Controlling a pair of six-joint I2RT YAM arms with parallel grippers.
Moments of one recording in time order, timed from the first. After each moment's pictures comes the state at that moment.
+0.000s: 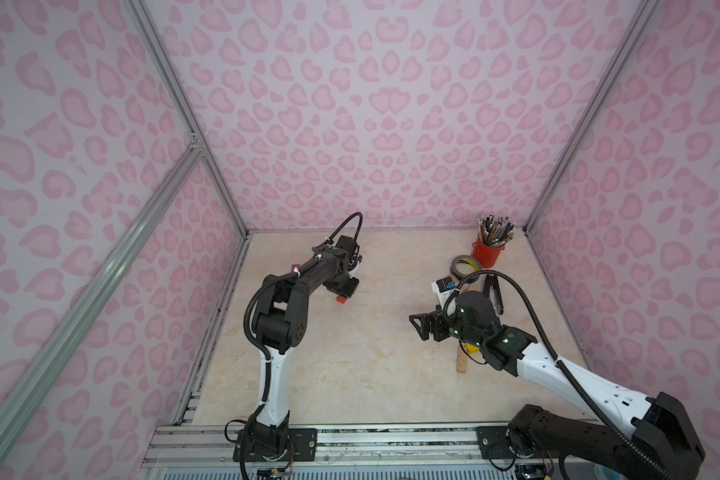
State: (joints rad) left arm -0.38 2.17 1.69 -0.89 -0.01 0.17; right arm 0.71 1.11 0.68 -0.12 -0.07 0.31
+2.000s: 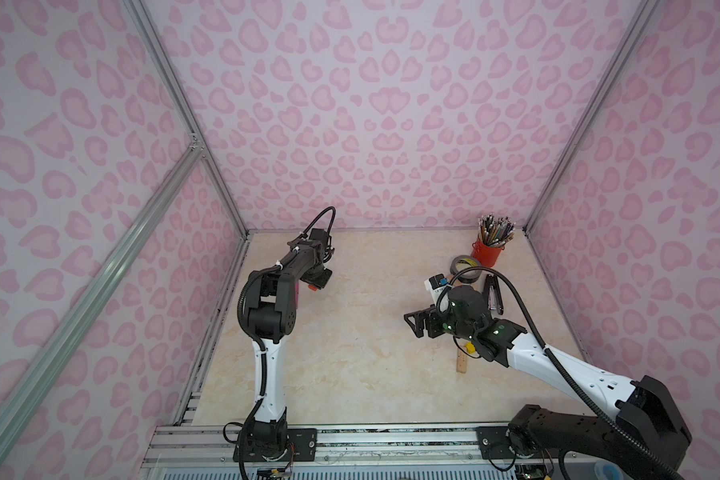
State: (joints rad) left arm -0.19 2.26 1.80 -0.88 -0.17 0.29; right arm 0.71 1.20 0.74 -0.14 -0.10 0.33
